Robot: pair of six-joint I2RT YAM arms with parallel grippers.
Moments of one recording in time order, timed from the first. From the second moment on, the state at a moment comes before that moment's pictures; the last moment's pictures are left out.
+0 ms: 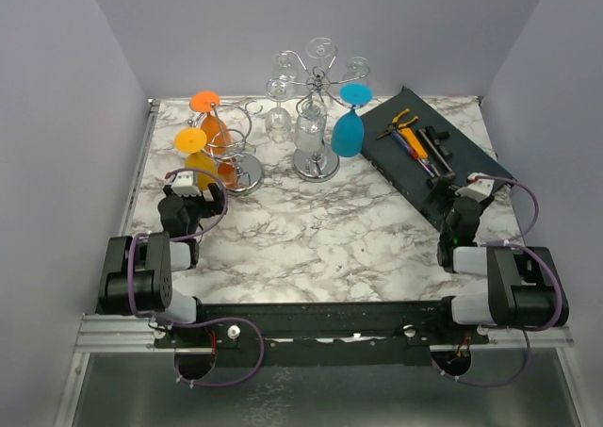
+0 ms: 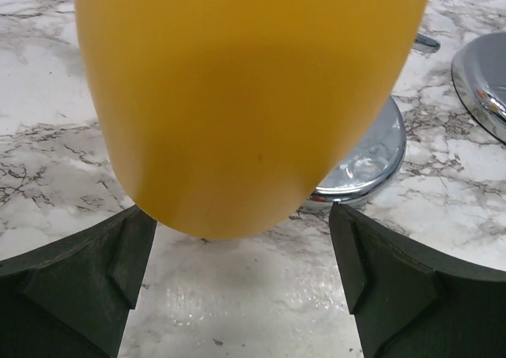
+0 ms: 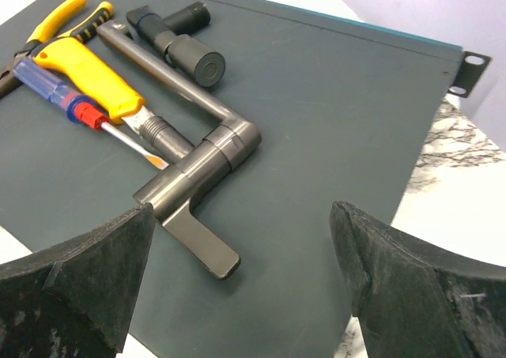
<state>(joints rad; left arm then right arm) 0.12 1.43 0.26 0.96 0.25 -0.12 -0.03 1.34 0.21 0.99 0.35 0.16</state>
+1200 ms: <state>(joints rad) 0.06 1.66 0.32 1.17 0.01 -0.15 -0.05 1.63 0.22 1.34 0.17 0.08</state>
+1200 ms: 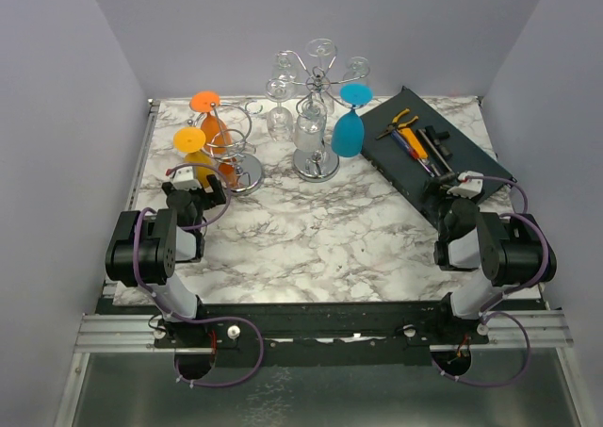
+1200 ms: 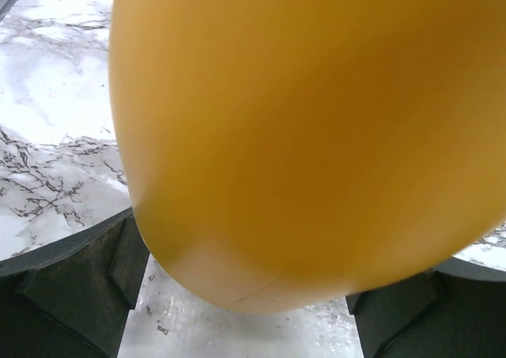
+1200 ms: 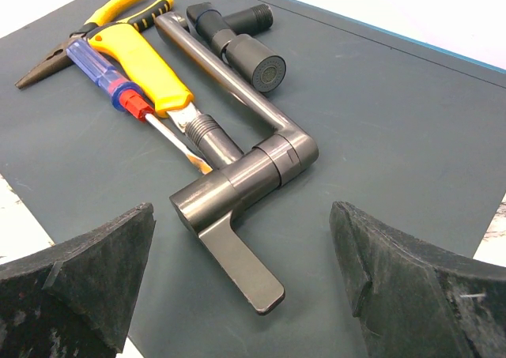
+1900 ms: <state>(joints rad) 0.06 1.66 0.33 1.16 0.00 -0.15 -0.05 1.63 0.22 1.34 0.17 0.08</state>
